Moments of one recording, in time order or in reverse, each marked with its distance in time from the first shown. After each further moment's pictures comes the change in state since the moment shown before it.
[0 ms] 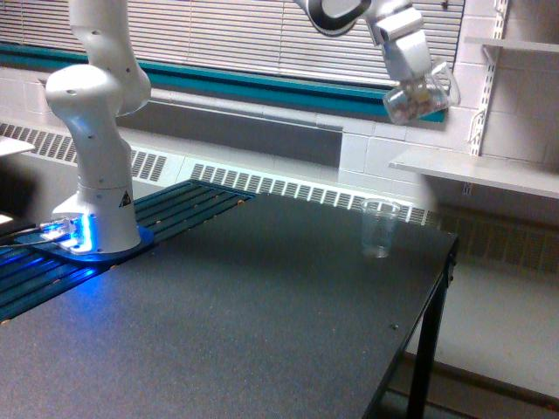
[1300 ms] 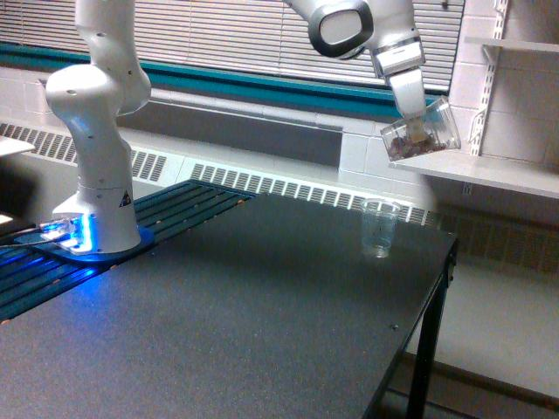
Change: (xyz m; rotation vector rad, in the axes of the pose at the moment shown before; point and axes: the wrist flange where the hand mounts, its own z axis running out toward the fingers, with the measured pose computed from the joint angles) arm 0.041 0.088 0.045 -0.092 -0.031 0.182
